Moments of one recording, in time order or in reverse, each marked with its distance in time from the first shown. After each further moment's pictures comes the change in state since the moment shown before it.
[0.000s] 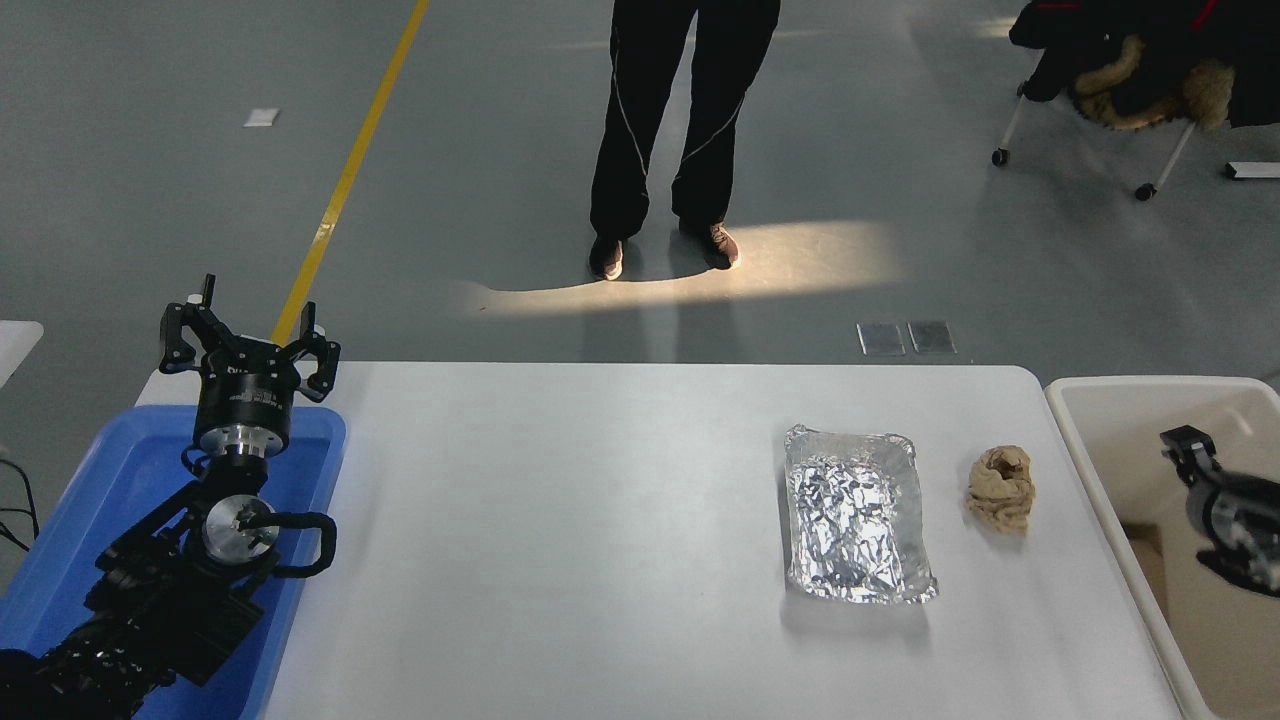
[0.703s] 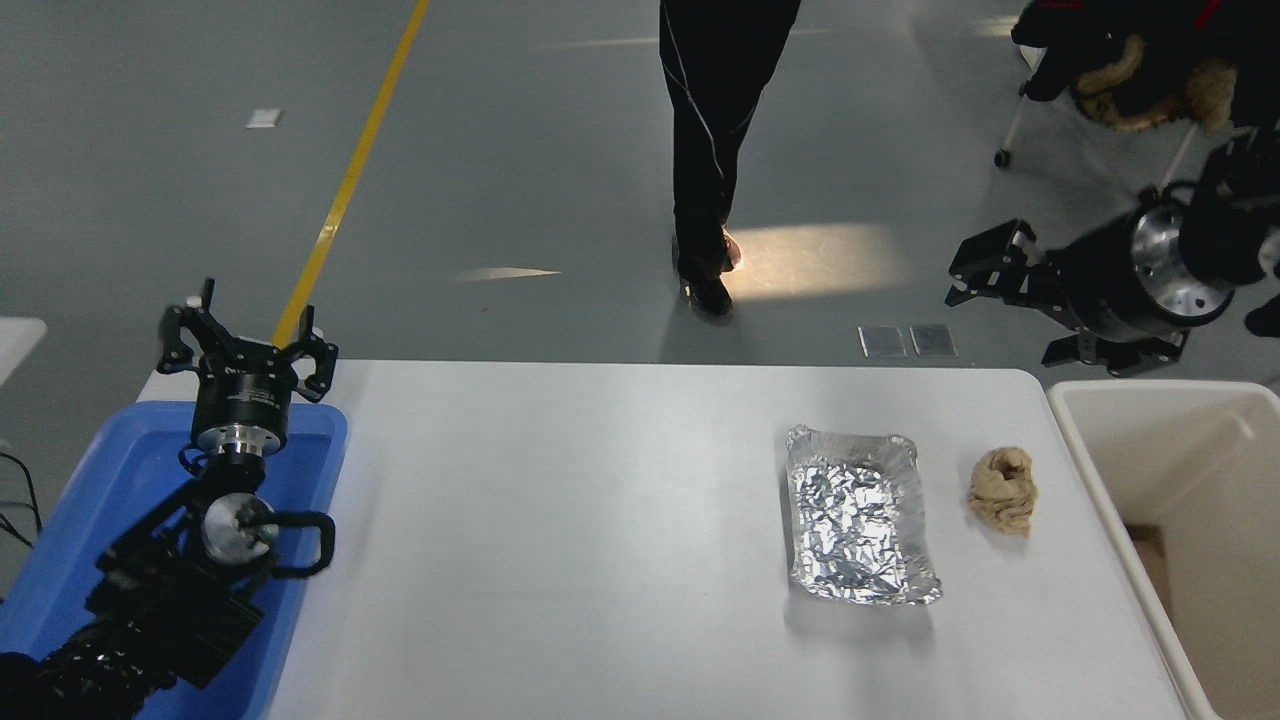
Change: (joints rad) left arm 0.001 -0.001 0.000 0.001 -0.002 0.000 -0.002; right arm 1.003 0.274 -0.240 0.677 -0.038 0.580 0.003
